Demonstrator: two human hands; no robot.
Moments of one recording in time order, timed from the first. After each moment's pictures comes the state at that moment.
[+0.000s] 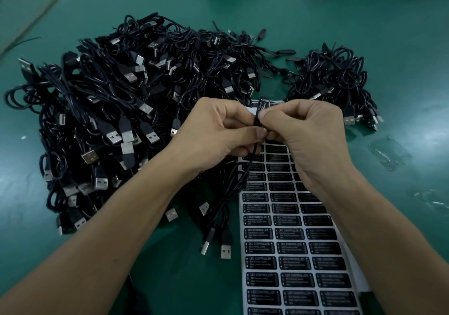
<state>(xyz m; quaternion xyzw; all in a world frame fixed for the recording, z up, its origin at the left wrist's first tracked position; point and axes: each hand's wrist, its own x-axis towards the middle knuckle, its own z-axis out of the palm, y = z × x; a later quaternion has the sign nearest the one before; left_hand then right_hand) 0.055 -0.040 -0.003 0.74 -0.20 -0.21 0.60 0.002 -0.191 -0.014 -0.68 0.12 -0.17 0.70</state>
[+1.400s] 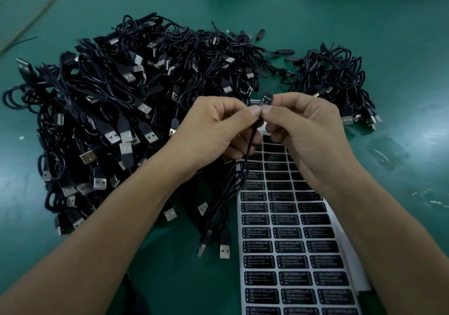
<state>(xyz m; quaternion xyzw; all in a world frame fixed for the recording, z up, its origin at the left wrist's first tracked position) 0.051 -0.041 0.003 0.74 -0.19 -0.21 0.61 0.000 -0.199 -0.011 -0.66 0.10 -0.11 0.73</state>
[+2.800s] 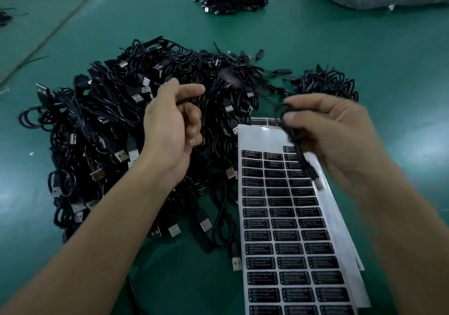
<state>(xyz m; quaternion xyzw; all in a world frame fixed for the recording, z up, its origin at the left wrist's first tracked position) 0.071 -0.026 0.019 0.60 0.04 -0.06 0.79 -0.002 -0.225 0.018 -0.69 0.11 -0.10 0.70</state>
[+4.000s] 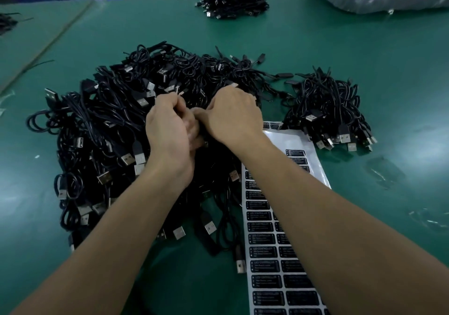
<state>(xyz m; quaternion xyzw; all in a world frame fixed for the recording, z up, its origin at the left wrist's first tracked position) 0.074 -0.029 0.014 0.55 0.06 -0.01 0.83 0.100 -0.121 0.009 -0.95 0.11 -0.08 0.28</state>
